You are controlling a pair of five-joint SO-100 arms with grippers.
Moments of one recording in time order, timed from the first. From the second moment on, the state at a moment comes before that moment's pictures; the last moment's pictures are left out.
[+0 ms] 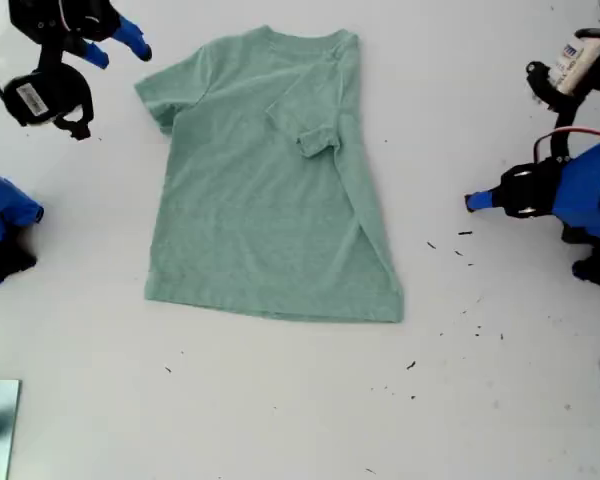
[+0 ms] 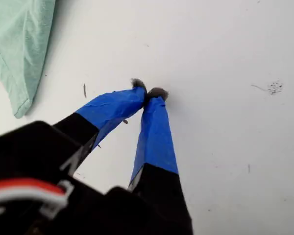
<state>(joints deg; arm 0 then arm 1) -62.1 104.4 99.3 81.9 44.8 24.7 199.5 174.0 77.0 -30.1</state>
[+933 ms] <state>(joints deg) -59.8 82.3 104.2 59.1 43.5 24.0 199.5 174.2 77.3 -29.9</state>
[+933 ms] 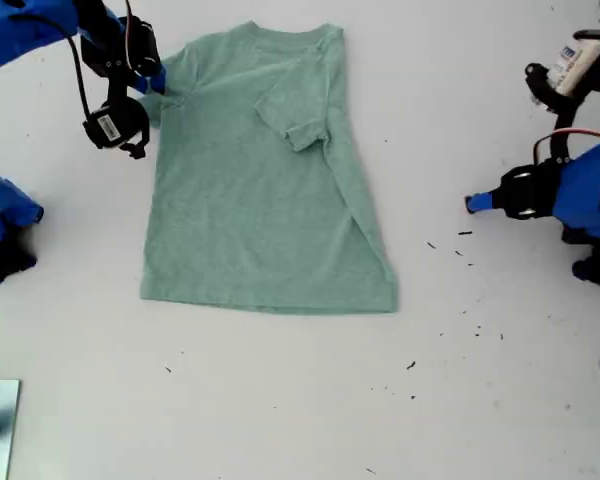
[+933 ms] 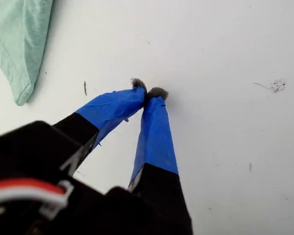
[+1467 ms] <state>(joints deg) -45.8 102.7 101.3 54.4 41.7 24.0 199.5 174.2 77.3 -29.9</state>
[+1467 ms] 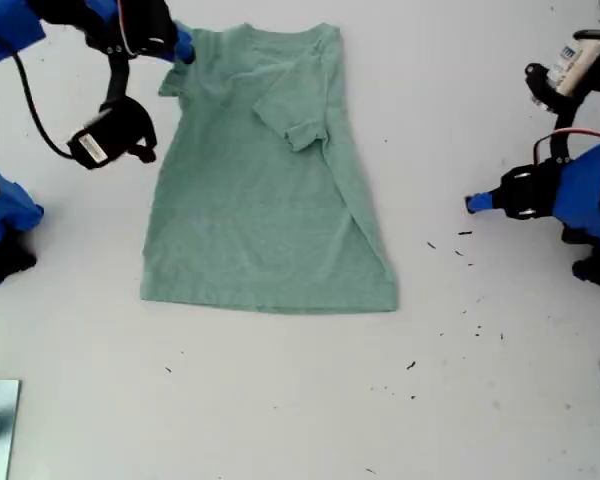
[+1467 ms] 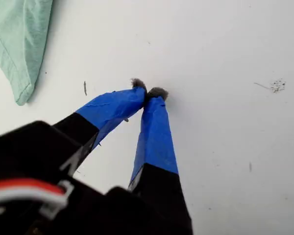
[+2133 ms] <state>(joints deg) -35.4 64.7 58.4 66.3 42.3 24.0 199.5 174.4 77.3 -29.3</state>
